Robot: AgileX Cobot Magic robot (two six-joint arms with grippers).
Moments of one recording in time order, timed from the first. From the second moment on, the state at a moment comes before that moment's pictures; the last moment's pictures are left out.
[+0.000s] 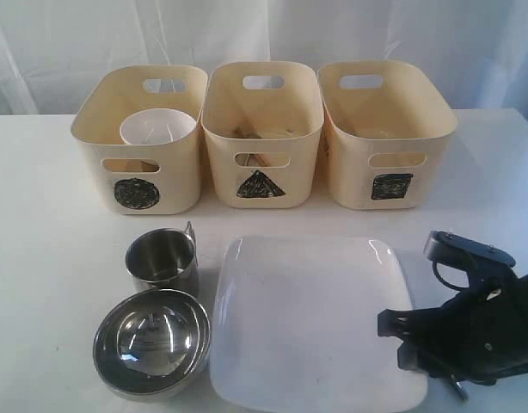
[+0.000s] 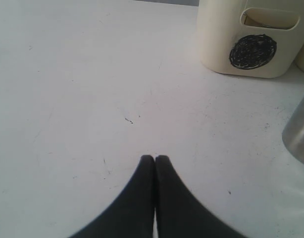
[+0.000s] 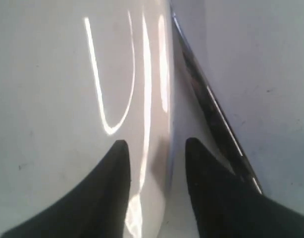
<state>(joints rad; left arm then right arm) 0.07 0.00 0.02 -0.21 0.40 0.10 0.27 1.46 -0.47 0.63 0.38 -0.19</state>
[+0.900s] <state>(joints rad) 0.07 0.00 0.02 -0.21 0.40 0.10 0.27 1.46 -0.47 0.71 0.39 -0.30</state>
